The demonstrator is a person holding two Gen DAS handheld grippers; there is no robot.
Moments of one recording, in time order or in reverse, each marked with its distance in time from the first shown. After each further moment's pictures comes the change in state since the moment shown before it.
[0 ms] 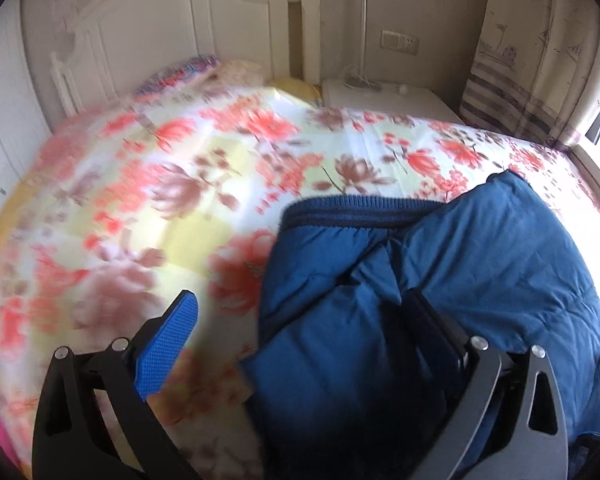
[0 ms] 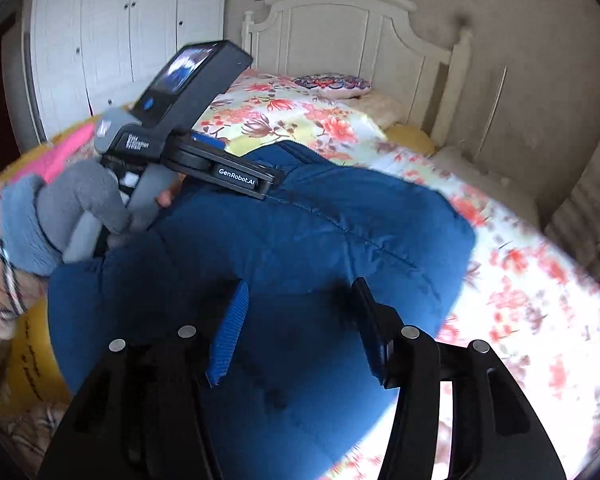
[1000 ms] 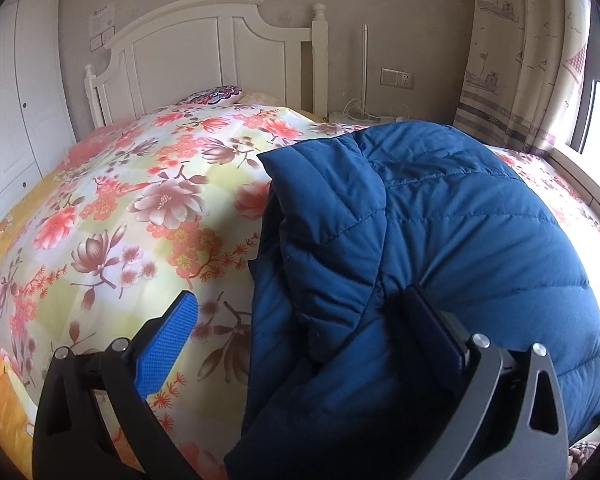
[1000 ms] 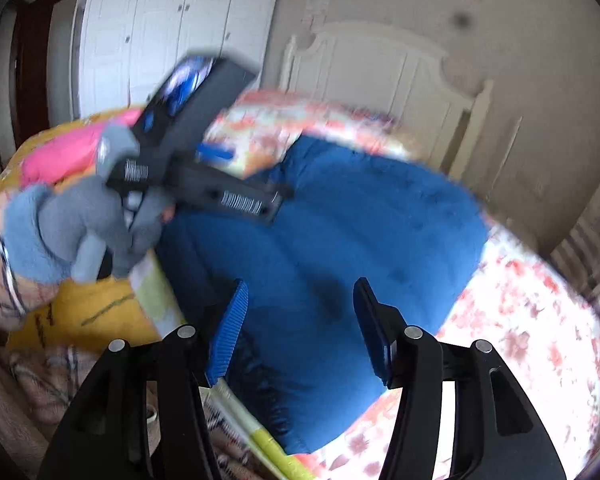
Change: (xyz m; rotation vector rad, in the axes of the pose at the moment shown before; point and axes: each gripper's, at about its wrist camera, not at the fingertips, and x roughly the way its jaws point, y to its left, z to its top) left arm -0.080 -0.014 -0.116 -0.053 -0.152 0.008; right arm -0.063 0.057 -0.064 -0.036 -0.130 0.017
